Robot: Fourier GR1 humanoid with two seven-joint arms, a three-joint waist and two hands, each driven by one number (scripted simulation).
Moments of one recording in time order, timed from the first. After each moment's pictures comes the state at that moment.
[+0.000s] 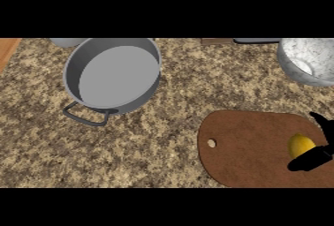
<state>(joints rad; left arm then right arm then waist) 0.60 0.65 -0.81 -1.81 0.67 0.34 0.03 -0.08 -0.76 0.22 -1.63 0.18 0.11 1.01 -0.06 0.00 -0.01</state>
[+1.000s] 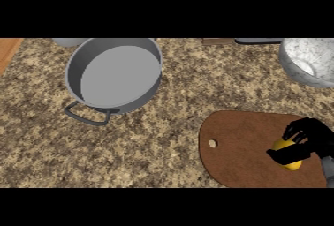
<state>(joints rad) 0.54 0.68 -0.87 -1.79 0.69 0.38 -0.01 -0.11 -0.68 0.27 -1.63 0.24 0.07 0.94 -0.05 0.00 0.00</state>
